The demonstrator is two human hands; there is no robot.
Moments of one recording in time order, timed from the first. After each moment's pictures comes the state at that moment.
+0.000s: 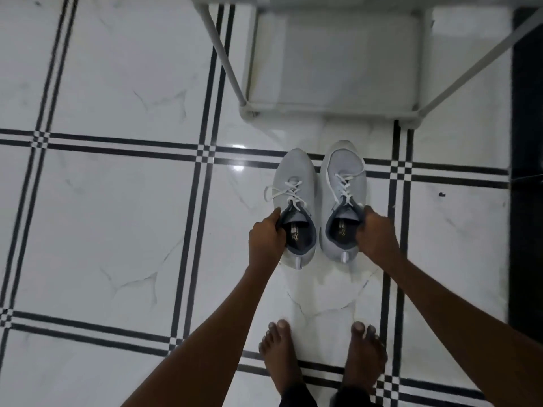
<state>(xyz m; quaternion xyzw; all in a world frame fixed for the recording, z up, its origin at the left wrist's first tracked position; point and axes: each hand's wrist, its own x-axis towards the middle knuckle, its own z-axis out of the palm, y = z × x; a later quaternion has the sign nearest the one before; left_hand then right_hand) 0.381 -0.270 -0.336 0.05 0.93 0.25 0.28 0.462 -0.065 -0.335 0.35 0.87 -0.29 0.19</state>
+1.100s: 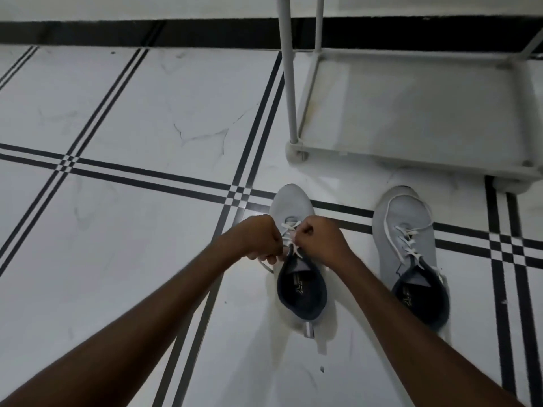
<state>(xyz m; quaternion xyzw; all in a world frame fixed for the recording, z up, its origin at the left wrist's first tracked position) 0.203 -0.335 -0.412 0.16 0.87 0.13 0.45 0.268 -0.194 -0.464 0.22 0.86 -0.44 0.15</state>
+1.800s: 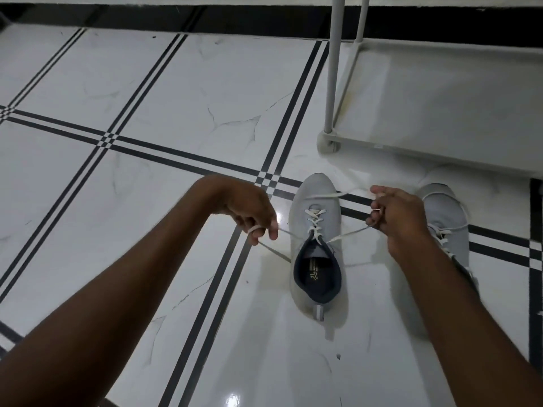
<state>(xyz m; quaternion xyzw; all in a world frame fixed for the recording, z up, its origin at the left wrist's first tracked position) 0.165 -0.387 -0.351 0.16 0.77 0.13 0.60 0.271 -0.145 -0.433 0.45 0.53 -0.72 -0.02</state>
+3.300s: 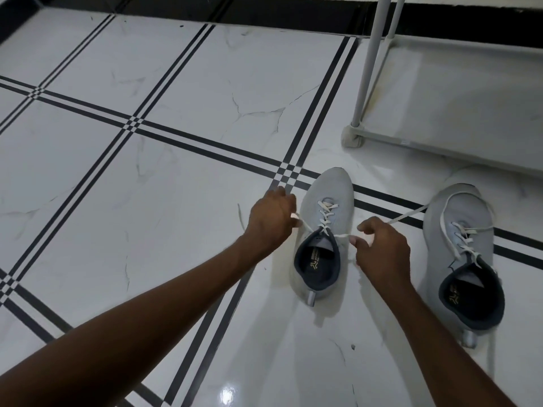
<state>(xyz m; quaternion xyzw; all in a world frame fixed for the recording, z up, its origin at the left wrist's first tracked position) 0.231 -0.403 -0.431 0.18 0.97 0.05 0.12 0.330 -0.217 -0.459 0.25 0.90 -0.36 0.00</state>
